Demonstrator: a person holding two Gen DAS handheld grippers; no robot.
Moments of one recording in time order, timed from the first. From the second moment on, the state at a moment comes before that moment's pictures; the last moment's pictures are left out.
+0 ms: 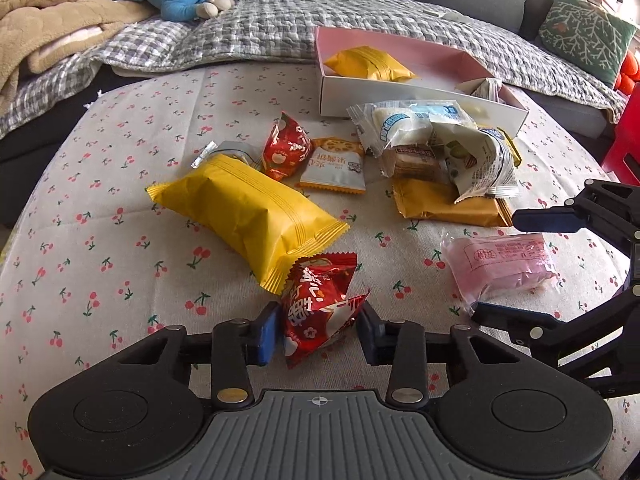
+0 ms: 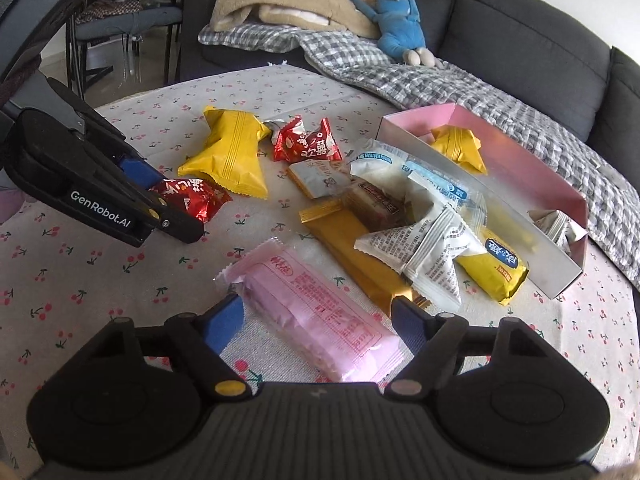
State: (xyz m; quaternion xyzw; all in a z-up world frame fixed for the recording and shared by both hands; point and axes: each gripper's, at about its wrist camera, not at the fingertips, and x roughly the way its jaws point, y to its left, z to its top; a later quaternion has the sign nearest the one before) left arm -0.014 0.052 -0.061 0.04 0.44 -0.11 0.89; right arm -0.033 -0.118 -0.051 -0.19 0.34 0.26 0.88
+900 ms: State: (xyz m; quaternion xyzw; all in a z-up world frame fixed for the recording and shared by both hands) left arm -0.020 0.047 -0.040 0.01 0.42 -0.14 0.90; right arm -0.028 -0.134 -0.031 -0.09 0.36 0.28 0.88
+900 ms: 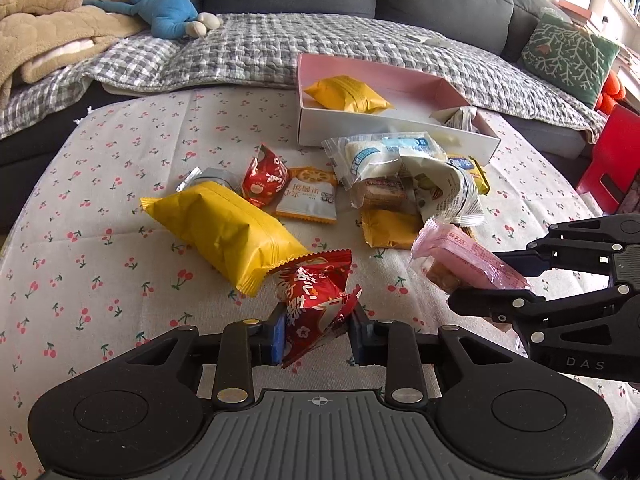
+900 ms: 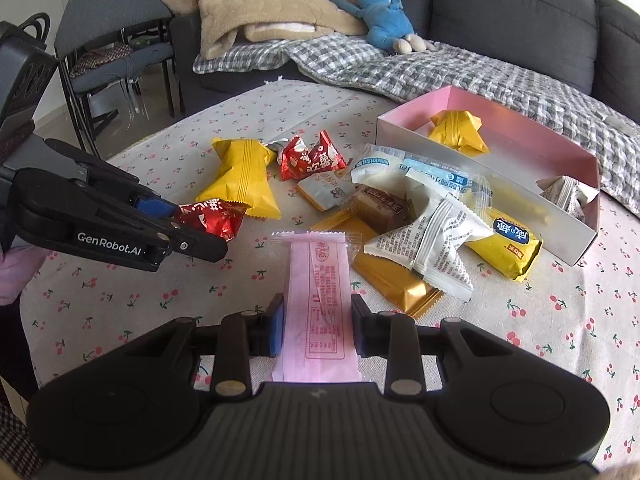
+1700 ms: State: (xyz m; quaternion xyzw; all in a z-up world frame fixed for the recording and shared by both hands) left arm -0.007 0.024 0.003 -0.01 0.36 -0.15 0.92; right arm 0.001 -0.169 0.005 -0.01 0.33 0.23 0.92
